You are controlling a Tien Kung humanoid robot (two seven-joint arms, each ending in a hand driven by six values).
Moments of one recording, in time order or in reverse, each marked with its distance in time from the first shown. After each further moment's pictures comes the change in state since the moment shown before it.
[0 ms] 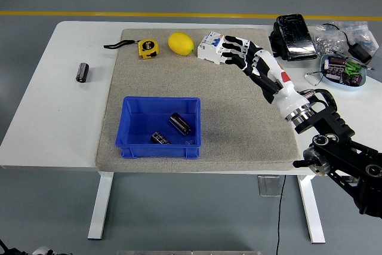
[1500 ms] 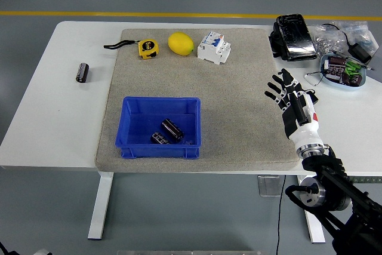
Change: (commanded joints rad) left arm 0.017 0.002 -0.004 0.000 0.036 -0.001 -0.008; right arm -0.281 0.142 0.281 -0.019 0.097 -0.100 -0.022
